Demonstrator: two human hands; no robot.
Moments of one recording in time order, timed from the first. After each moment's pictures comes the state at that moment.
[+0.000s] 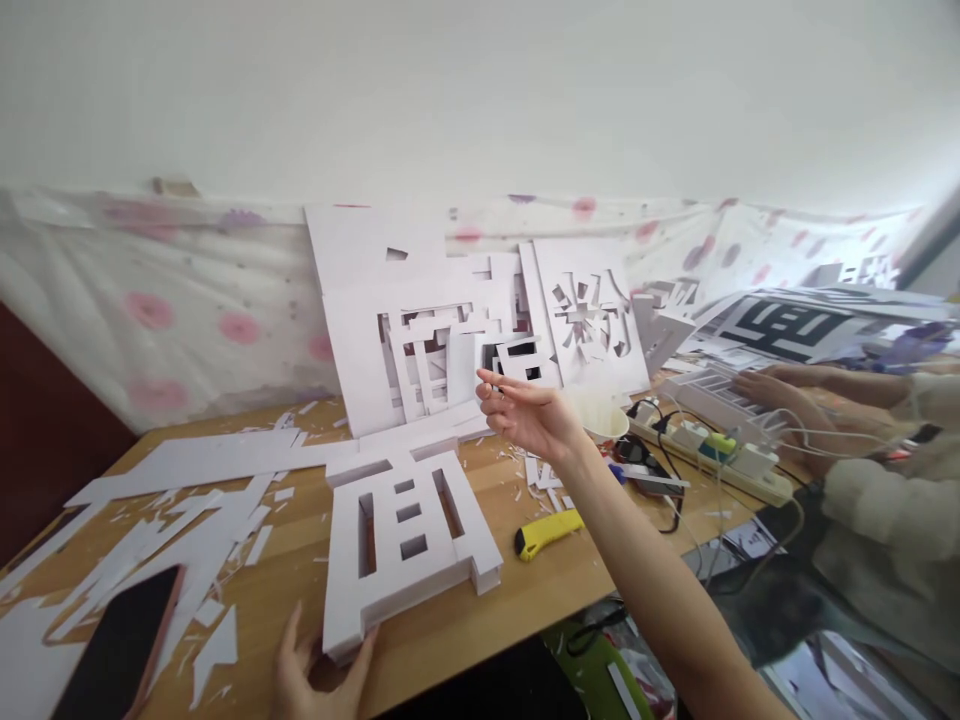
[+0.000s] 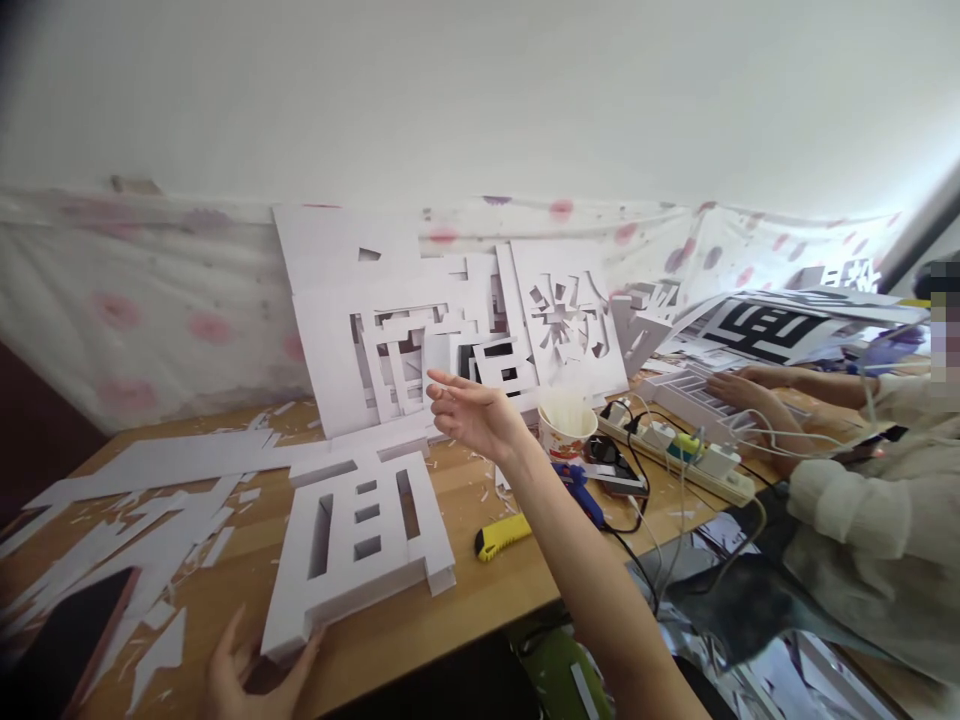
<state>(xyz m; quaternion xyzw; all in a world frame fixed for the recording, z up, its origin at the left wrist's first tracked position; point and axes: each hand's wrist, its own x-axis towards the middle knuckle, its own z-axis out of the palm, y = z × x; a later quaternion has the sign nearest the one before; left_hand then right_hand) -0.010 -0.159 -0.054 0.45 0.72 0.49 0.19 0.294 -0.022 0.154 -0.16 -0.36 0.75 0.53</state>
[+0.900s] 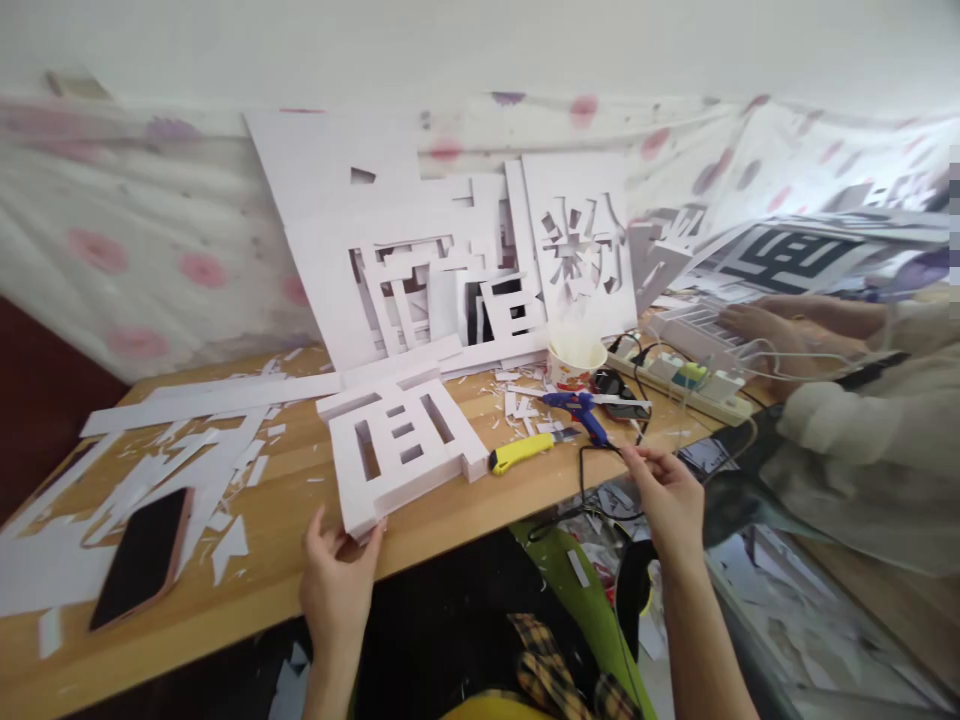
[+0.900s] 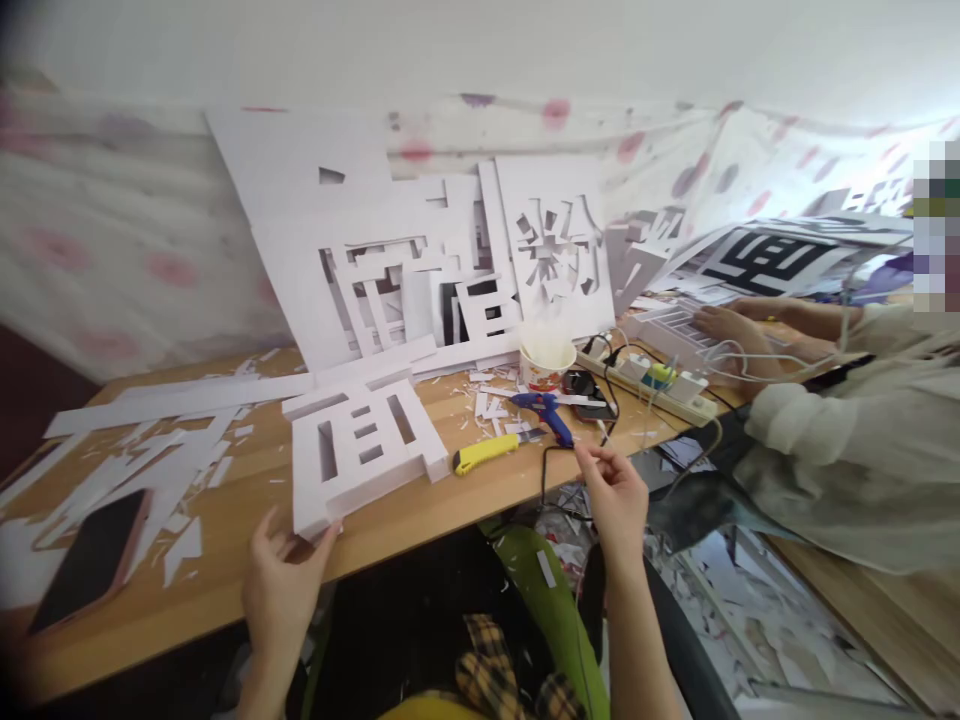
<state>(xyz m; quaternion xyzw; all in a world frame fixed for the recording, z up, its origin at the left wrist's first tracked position) 0.032 -0.172 -0.028 0.47 0.75 0.44 0.17 0.409 -0.201 0.003 -0.69 -0.30 0.15 0.64</state>
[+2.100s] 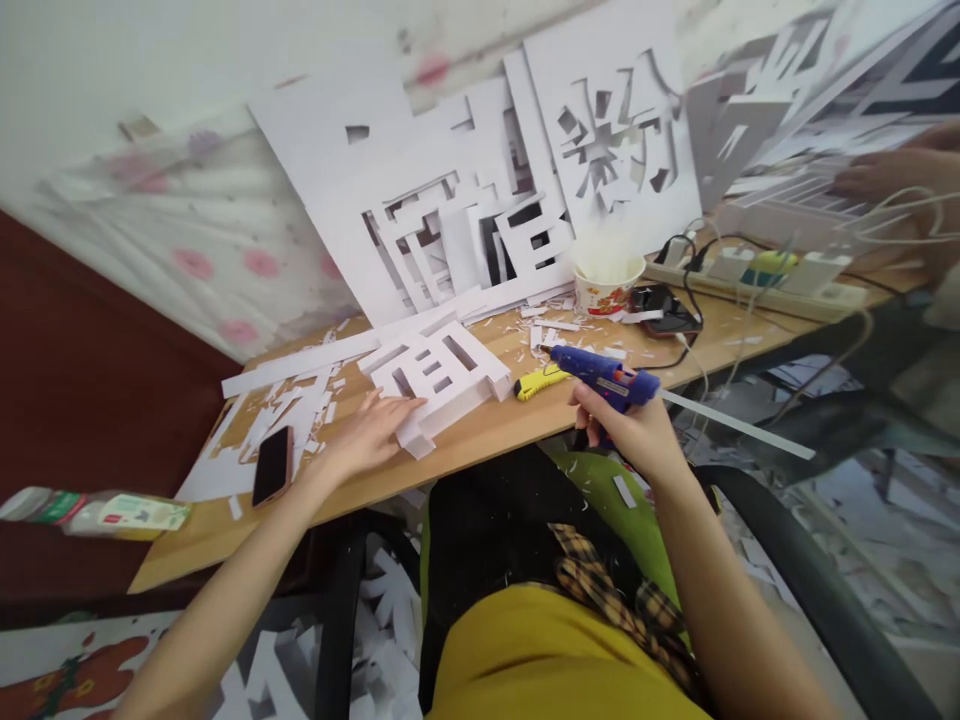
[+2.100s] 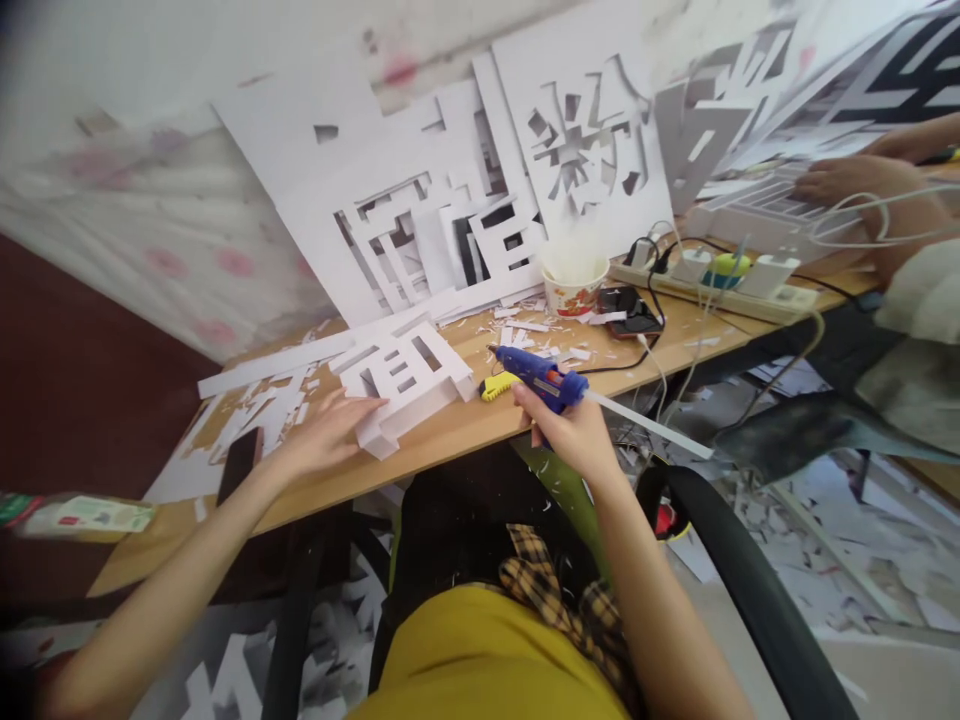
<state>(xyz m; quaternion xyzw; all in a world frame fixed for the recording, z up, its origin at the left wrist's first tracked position) -0.010 -0.106 0.067 0.93 0.36 -0.04 0.05 0.340 -0.216 0.025 -0.53 -0.44 0.38 0.62</state>
